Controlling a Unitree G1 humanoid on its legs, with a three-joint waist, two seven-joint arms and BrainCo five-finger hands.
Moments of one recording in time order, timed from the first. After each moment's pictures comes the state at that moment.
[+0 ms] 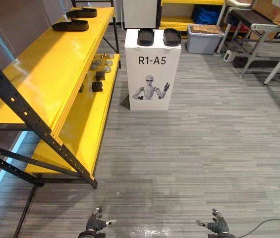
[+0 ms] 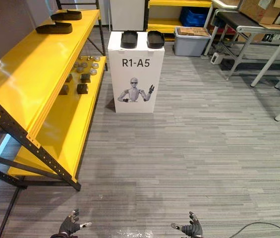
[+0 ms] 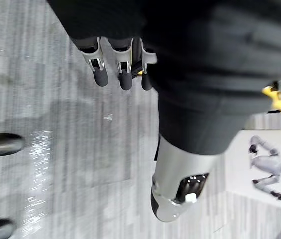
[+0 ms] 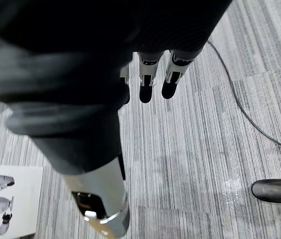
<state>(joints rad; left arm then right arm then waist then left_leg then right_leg) 0.16 0.16 0.02 0.81 -0.09 -0.14 0.04 0.19 -0.12 -0.22 0.79 -0.07 -0.11 -0.04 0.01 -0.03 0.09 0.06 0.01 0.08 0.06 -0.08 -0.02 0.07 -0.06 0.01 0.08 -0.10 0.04</state>
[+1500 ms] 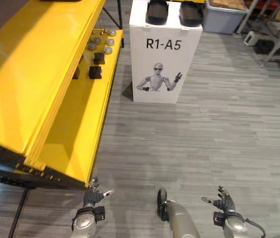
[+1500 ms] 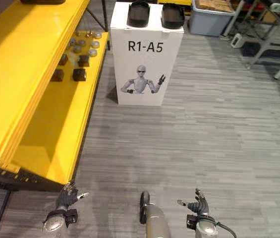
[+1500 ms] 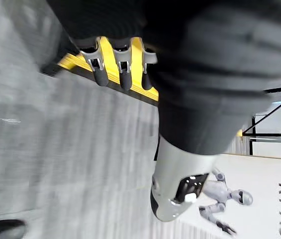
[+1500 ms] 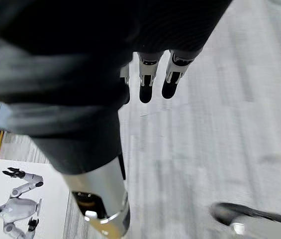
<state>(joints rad) 0.08 0.13 0.05 0.58 -0.13 -0.14 0.10 0.02 -0.22 -0.21 0.71 0.05 -0.10 -0.08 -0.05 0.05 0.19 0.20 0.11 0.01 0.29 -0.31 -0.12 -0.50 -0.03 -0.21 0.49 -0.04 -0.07</state>
